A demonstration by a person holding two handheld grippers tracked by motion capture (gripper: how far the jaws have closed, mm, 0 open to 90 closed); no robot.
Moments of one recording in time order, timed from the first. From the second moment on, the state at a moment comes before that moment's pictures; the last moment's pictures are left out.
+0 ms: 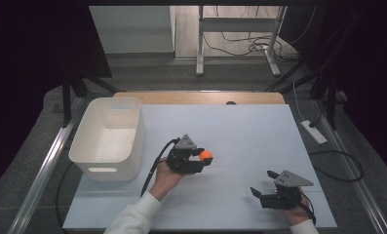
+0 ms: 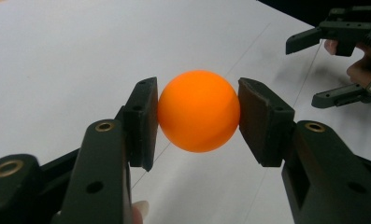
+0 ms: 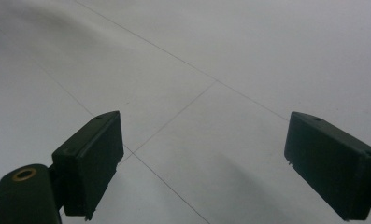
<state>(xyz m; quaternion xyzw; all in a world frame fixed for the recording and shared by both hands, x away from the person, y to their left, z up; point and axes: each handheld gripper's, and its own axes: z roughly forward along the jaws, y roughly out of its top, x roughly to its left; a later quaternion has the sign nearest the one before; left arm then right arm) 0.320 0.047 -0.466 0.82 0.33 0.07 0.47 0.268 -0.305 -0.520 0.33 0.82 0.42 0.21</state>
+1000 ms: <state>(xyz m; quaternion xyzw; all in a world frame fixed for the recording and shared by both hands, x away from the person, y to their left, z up) 0.317 0.069 -0.449 0.80 0.34 0.09 0.49 0.269 -0.305 -0.520 0.33 0.82 0.42 0.21</state>
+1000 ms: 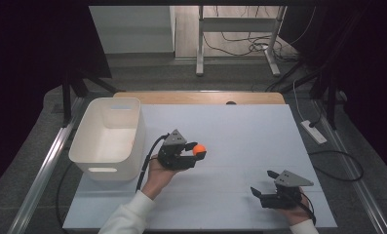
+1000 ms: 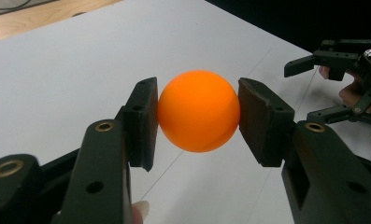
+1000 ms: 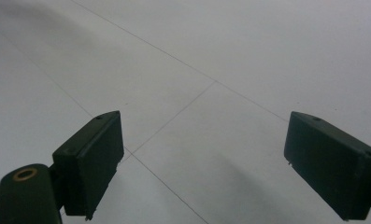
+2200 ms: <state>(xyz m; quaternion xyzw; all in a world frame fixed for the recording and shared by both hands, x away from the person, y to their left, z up) 0.315 0.094 -0.430 0.78 0.35 0.11 0.51 0.269 -0.306 -0.520 0.33 0.82 0.42 0.21</state>
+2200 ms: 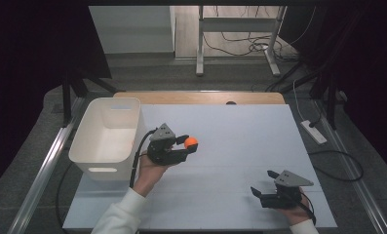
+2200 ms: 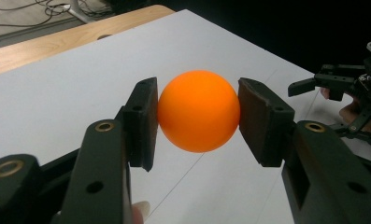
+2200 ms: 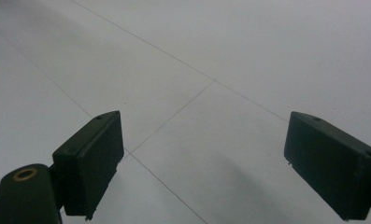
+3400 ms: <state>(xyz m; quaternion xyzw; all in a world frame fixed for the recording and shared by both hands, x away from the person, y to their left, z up) 0.310 0.119 -0.416 0.75 0.36 0.13 0.54 0.269 -0.305 -0.520 0.33 0.82 0.42 0.21</state>
